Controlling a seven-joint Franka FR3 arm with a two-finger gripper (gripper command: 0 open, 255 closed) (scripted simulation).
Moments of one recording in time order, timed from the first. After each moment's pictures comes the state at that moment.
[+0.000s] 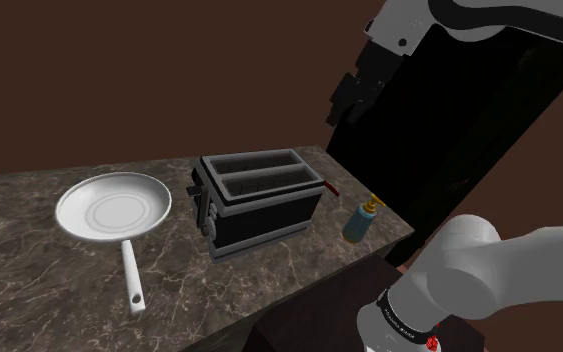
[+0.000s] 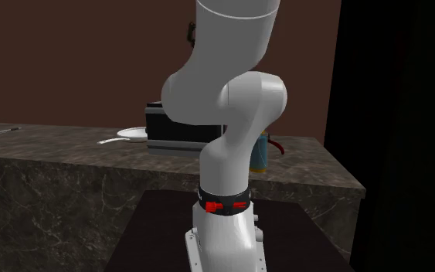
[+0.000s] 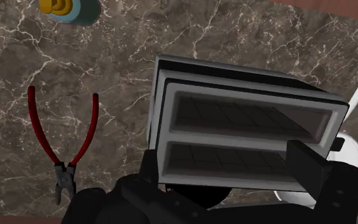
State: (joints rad) arm 0.00 -0.75 0.00 -2.31 0.07 1.67 0.07
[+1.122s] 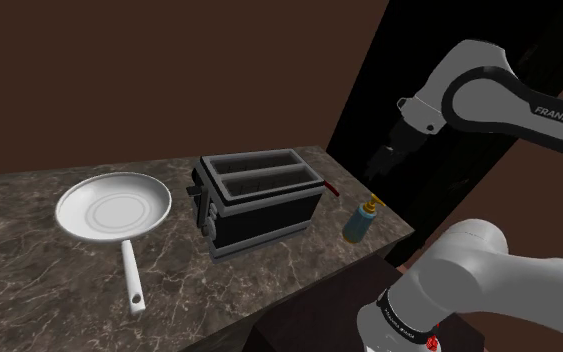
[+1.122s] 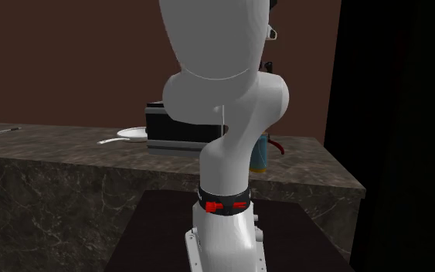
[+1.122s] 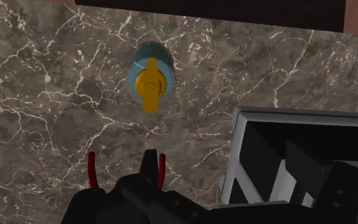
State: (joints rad) arm -0.17 -1.13 -0.22 -2.79 -0.12 1.78 -0.12
